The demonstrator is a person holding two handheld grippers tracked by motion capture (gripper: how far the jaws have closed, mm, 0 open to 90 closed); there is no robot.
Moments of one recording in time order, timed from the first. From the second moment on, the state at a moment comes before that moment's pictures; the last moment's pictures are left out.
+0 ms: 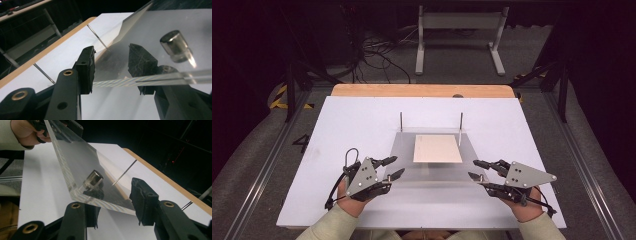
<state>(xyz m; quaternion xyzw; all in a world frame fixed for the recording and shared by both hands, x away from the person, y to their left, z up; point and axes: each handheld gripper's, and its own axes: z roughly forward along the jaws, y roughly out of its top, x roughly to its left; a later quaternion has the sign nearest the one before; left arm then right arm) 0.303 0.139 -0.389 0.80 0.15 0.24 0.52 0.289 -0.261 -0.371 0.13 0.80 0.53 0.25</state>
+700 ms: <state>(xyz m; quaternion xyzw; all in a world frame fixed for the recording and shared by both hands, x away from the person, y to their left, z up) 0.287 0.149 -0.355 0.78 0.14 0.22 0.57 0.268 -0.265 -0.335 0.15 0.78 0.57 0.23</state>
